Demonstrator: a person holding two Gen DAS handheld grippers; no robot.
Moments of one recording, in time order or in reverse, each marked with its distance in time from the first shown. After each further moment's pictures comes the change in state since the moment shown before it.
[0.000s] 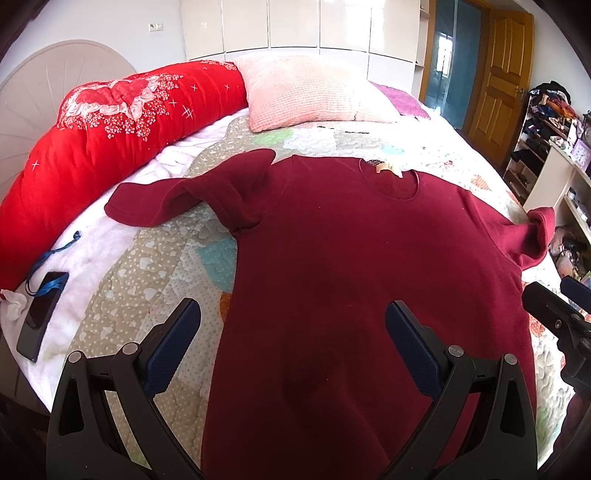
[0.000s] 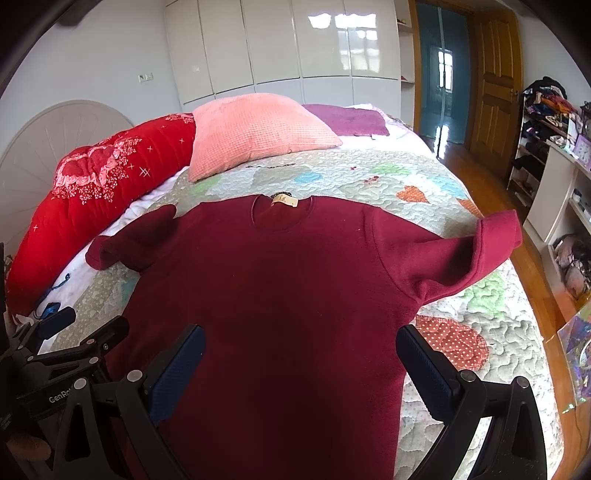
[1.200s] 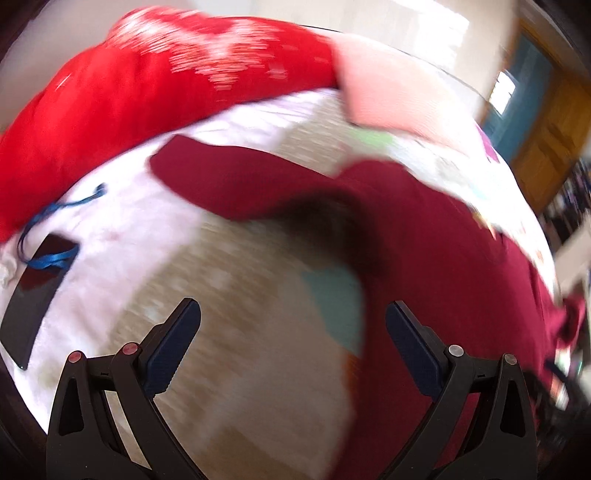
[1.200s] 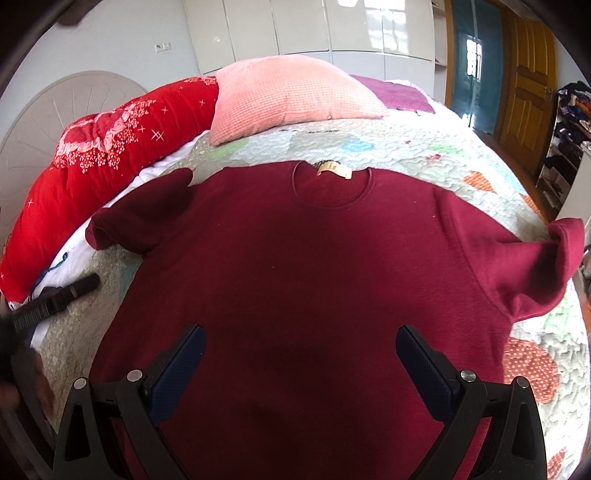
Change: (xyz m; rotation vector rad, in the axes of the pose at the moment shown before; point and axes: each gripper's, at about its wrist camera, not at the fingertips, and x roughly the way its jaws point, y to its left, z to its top) left arm 0.065 0.145 0.035 -0.331 0.071 0.040; right arm 0.083 0.045 0.013 -0.068 0.078 0.067
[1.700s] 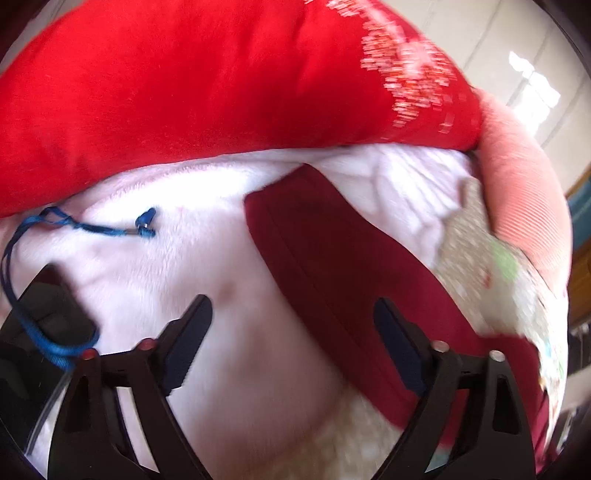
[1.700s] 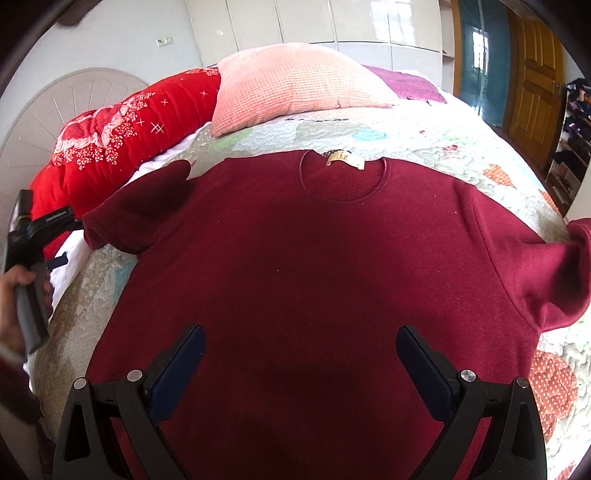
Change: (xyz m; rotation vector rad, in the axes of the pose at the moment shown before) left arm 0.094 0.114 0.095 -0.347 0.014 0.146; right arm 0.027 -0.002 0.009 -0.001 0.031 0.026
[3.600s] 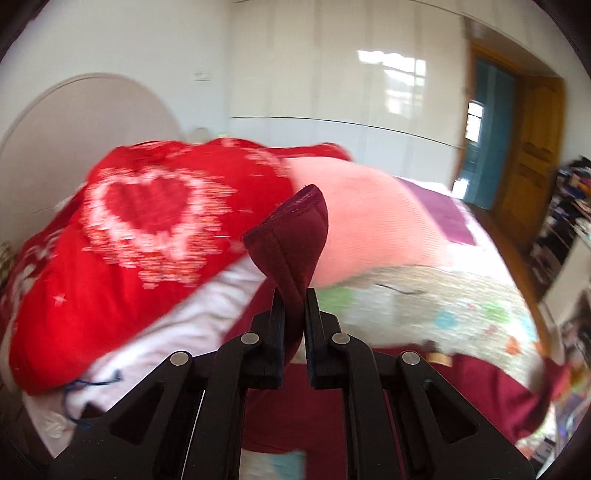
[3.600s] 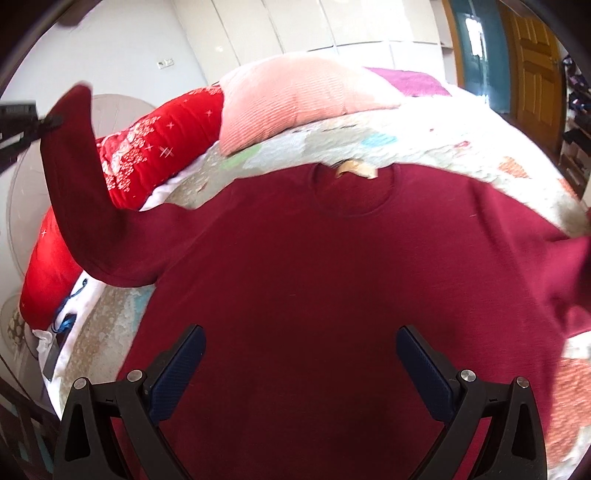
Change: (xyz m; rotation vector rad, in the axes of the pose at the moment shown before) left arm -0.224 -0.193 -0.031 0.537 -0.340 -0.241; right arm -0.001 -0.016 0.009 0.077 -0.050 0.106
